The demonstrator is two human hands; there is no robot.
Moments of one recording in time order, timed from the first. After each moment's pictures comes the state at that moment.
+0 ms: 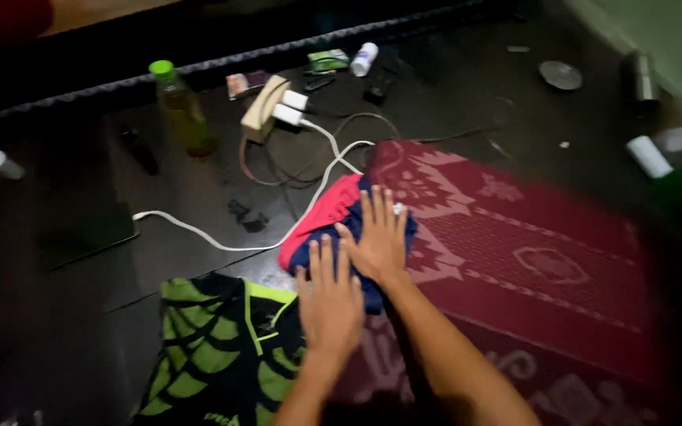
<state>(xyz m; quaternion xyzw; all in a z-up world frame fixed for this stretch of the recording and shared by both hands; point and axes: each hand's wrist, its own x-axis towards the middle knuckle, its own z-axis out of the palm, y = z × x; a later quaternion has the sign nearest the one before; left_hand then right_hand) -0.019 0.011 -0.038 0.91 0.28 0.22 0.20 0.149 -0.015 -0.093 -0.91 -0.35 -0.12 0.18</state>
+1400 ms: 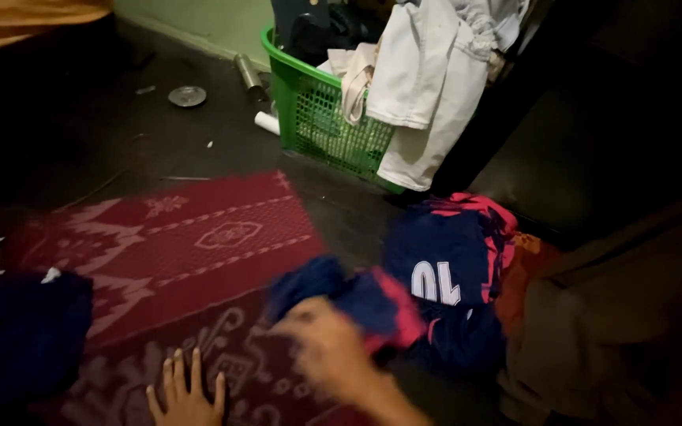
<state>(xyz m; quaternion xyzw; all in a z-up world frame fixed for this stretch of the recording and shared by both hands) -0.043 -0.245 -0.154 0.95 0.11 0.26 0.12 -0.021 -0.523 0.121 -0.89 -0.23 -0.17 0.35</state>
